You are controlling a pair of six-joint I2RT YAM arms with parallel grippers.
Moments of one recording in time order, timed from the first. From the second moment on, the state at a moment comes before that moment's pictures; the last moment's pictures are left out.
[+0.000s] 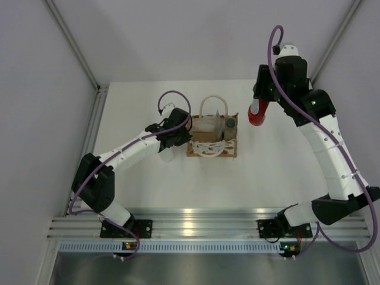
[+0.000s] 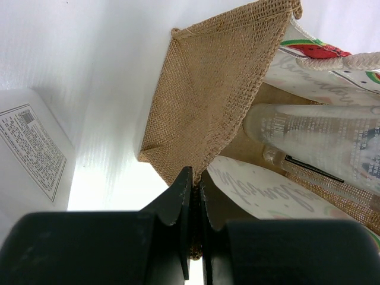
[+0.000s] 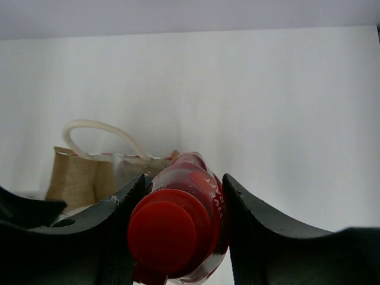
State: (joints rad) left arm -0.65 1.58 1.19 -0.44 -0.28 -0.98; right arm 0.46 1.44 1.92 -0.91 0.31 0.26
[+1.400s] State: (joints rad) left arm -0.65 1.58 1.19 -0.44 -0.27 -0.98; right arm 0.12 1.74 1.29 -0.06 -0.01 0.16
